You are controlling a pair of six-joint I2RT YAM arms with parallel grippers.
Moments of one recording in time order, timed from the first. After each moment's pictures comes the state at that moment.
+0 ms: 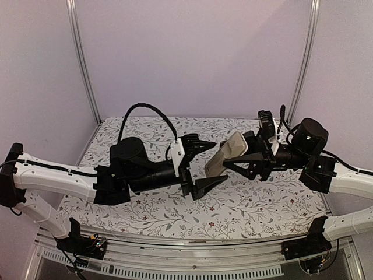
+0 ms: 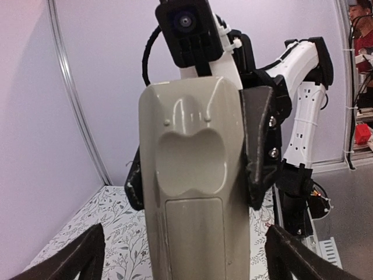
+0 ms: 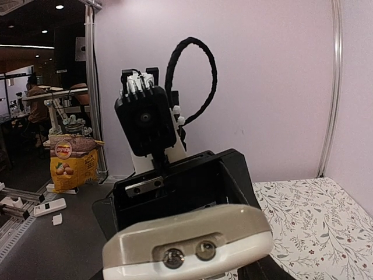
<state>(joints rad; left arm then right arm) -1.26 1.43 0.90 0.62 0.05 0.22 0.90 1.03 0.73 0.47 -0.68 0.10</state>
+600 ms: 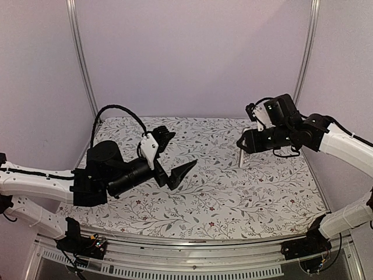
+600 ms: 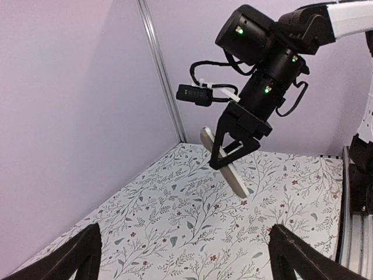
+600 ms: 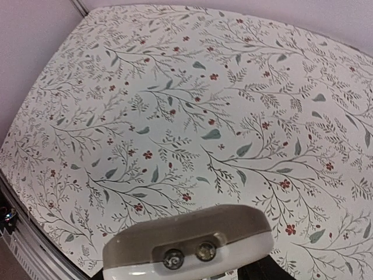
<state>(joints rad) -1.22 1.20 0.73 0.52 -0.29 0.25 0.71 1.27 1.19 -0.60 0.05 0.32</state>
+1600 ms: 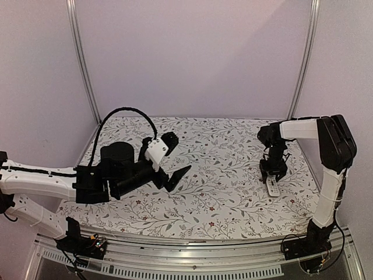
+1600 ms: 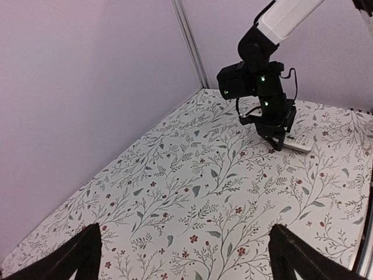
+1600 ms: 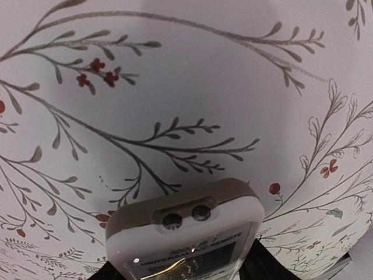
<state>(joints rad) -1.20 1.23 0.77 0.28 -0.43 0.22 0.30 1.96 1.31 -1.05 0.07 0.35</state>
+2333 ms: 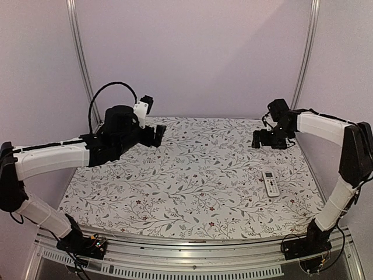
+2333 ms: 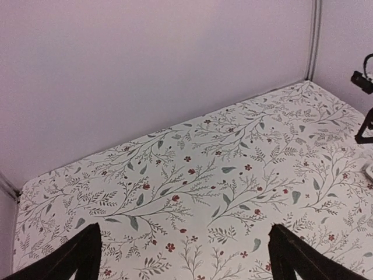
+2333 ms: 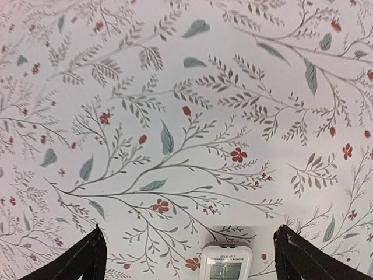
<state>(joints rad) -0.79 1.39 0.95 0.14 -0.39 0.02 0.29 1.78 1.33 -0.73 0.04 0.26</state>
